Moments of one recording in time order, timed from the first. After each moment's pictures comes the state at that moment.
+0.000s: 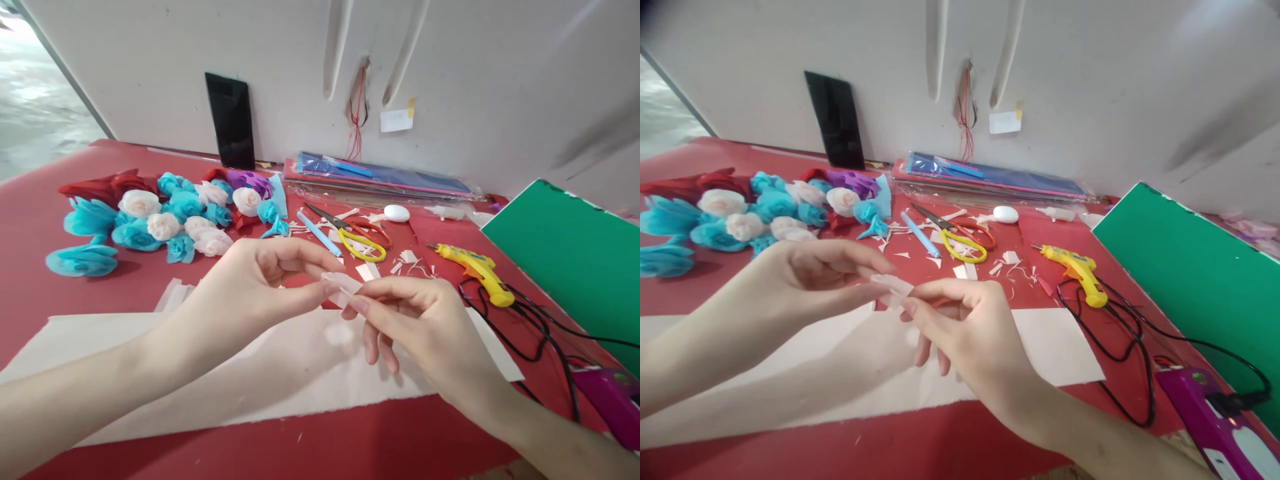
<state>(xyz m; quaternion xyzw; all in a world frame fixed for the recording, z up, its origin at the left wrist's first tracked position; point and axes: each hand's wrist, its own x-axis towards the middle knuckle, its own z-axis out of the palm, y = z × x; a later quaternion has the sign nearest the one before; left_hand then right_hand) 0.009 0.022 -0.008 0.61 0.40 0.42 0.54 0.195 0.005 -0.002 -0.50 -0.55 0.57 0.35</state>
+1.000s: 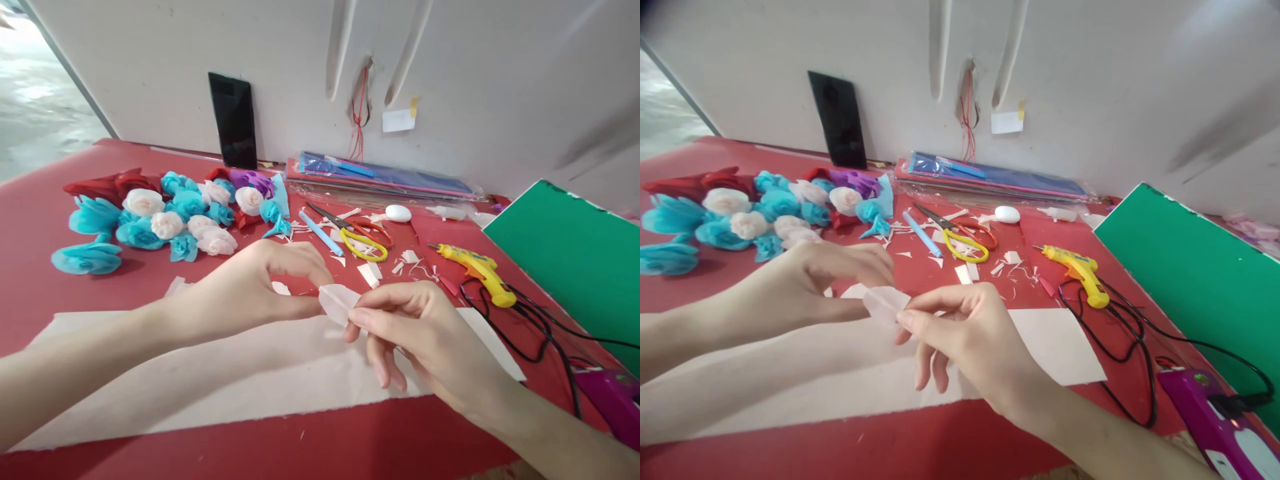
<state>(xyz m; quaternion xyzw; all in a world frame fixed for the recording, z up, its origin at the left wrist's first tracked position) -0.006 0.037 -0.008 0.77 0.34 0.33 0.43 0.196 0.006 -0.004 -0.43 -0.48 0.70 0.30</state>
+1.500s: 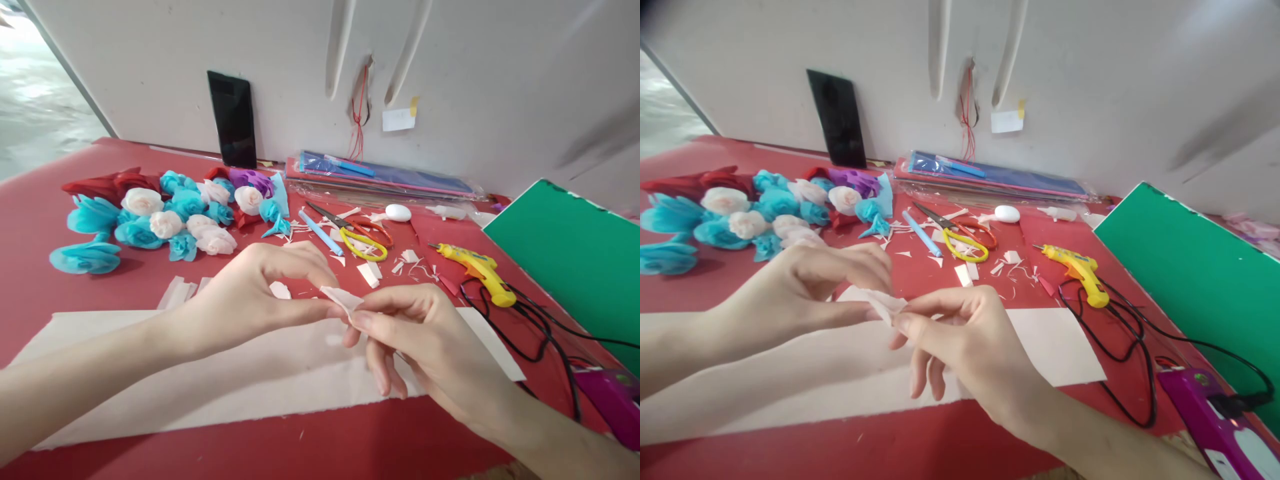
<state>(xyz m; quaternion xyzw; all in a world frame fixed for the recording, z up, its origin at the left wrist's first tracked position) -0.001 0.031 -0.011 0.74 0.34 0.36 0.46 0.197 0.002 -0.006 -0.41 -0.48 0.71 0.32</state>
